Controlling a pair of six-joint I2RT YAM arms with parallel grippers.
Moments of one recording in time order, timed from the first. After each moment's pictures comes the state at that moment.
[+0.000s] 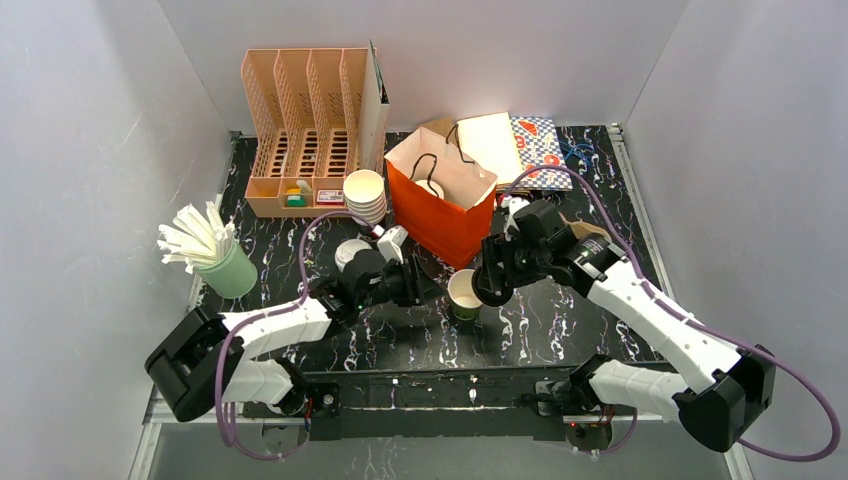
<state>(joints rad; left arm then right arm) -0.82 1.24 0.47 0.37 0.22 -0.86 0.68 1.08 1.01 -0.82 -0.10 0.37</state>
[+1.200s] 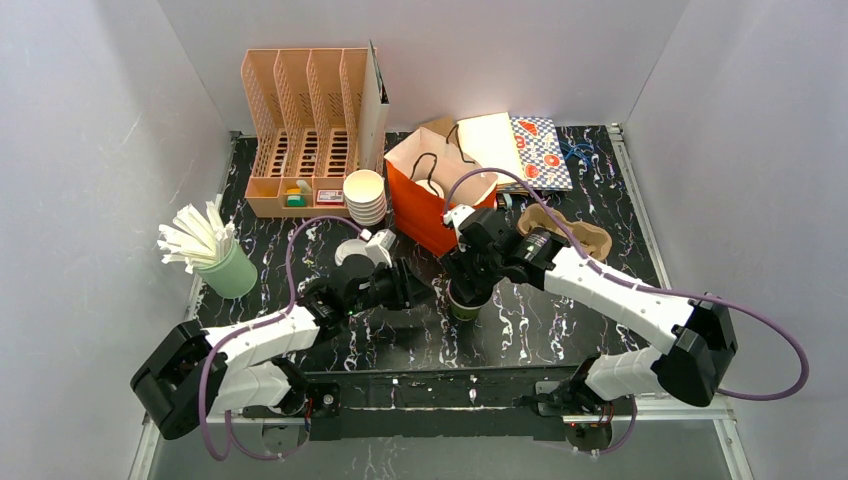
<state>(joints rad) -0.79 1.14 0.42 0.31 0.18 -0.85 0.91 1.31 1.11 -0.77 0.08 0.18</state>
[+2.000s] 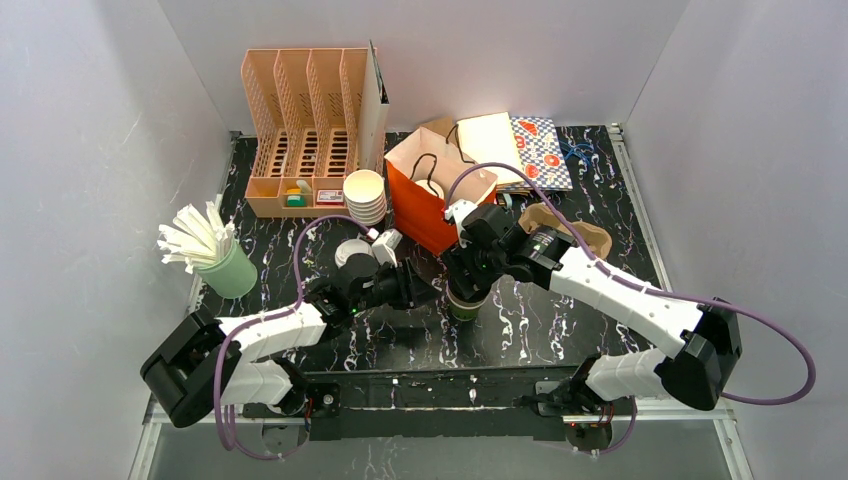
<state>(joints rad) -0.79 1.22 0.42 0.42 0.26 -0.85 0.91 1.30 1.14 -0.77 0.07 0.16</state>
